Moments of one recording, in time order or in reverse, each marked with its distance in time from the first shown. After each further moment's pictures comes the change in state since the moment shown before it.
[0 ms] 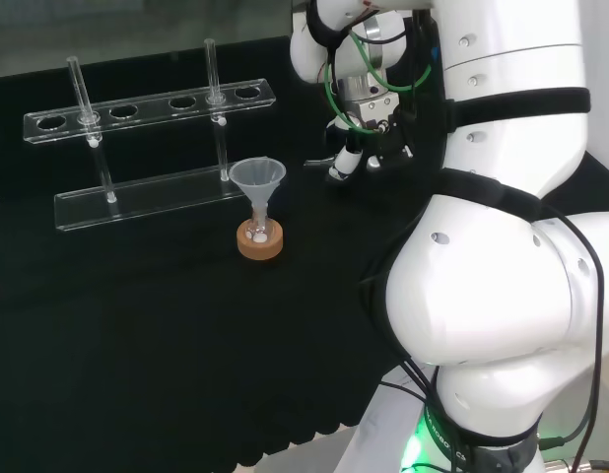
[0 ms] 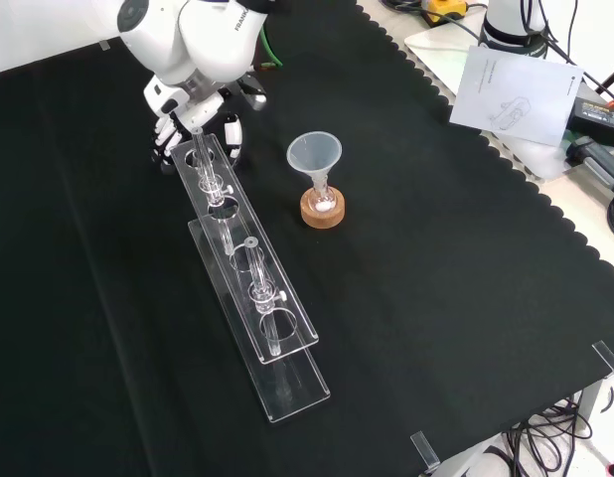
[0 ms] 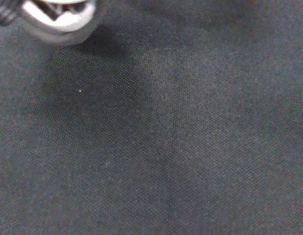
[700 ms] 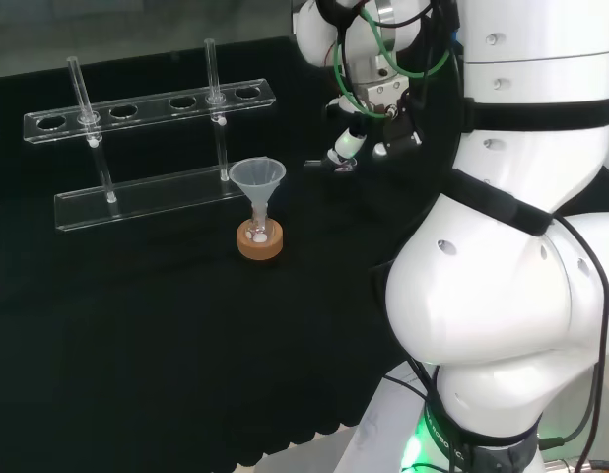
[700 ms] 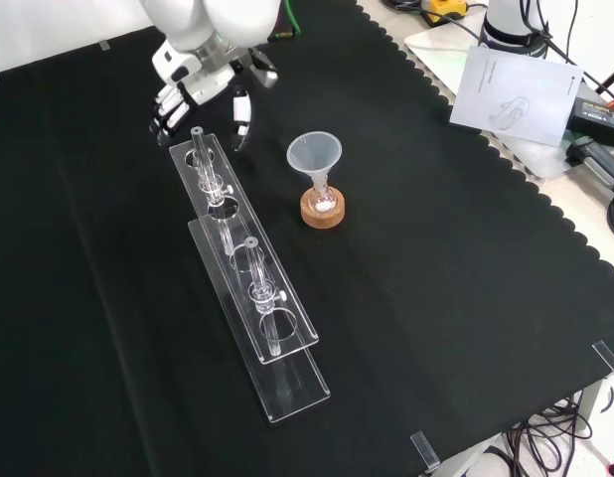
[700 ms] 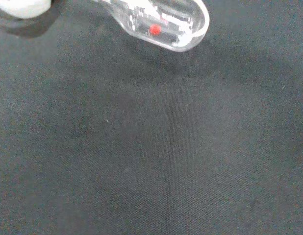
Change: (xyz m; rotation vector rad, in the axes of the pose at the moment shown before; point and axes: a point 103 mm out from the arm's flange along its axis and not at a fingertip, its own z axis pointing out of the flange) arm 0.001 -0.044 -0.040 -0.087 -0.002 0.003
